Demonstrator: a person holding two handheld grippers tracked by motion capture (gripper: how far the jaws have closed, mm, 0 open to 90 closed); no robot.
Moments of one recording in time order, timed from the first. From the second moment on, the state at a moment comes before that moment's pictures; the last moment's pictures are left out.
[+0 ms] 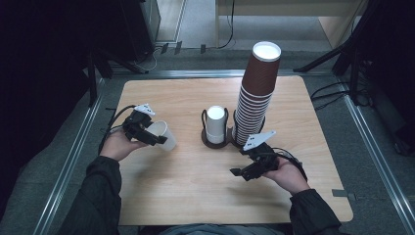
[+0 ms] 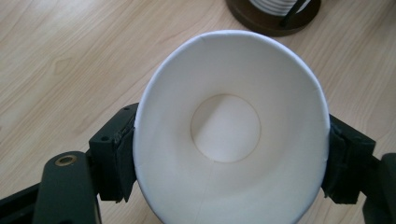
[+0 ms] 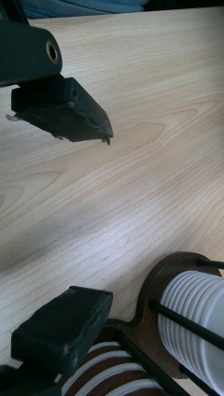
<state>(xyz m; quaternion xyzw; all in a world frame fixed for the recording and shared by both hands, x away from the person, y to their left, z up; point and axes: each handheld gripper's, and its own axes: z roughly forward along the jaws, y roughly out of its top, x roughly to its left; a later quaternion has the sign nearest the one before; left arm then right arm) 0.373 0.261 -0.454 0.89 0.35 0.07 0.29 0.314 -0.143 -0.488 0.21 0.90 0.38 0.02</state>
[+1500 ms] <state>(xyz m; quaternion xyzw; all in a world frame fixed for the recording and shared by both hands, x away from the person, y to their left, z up) 0.393 0.292 -0.468 0.87 0.44 0.11 0.22 0.314 -0.144 -0.492 0.21 0.90 0.37 0.02</state>
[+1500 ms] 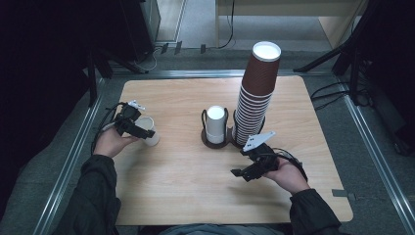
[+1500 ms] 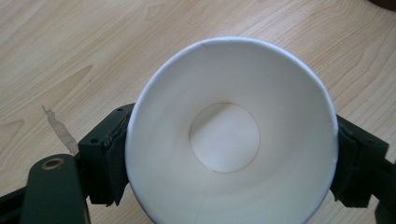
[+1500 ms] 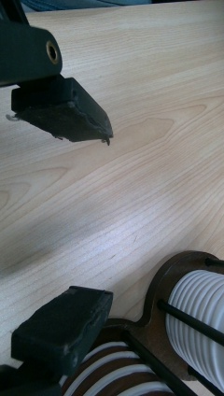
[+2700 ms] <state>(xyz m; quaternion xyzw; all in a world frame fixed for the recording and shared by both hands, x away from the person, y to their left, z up) 0.370 0.276 -0.419 0.86 0.39 0.08 0.33 0.319 -0.156 -0.478 0.24 0.88 0.40 0.00</state>
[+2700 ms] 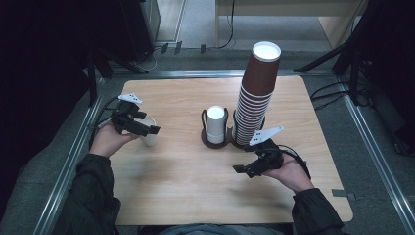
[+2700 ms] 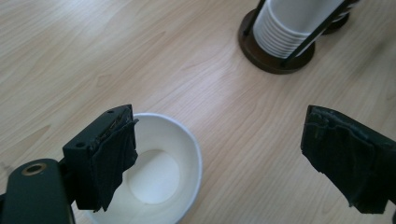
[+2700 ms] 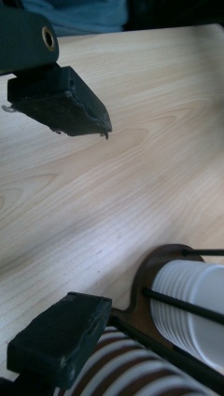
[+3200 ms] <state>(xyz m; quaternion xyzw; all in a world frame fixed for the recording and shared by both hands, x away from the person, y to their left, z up) 0.357 0.245 -0.421 0.87 0.35 0.05 0.34 0.323 -0.168 -0.464 0.26 0.87 0.42 -0.01</state>
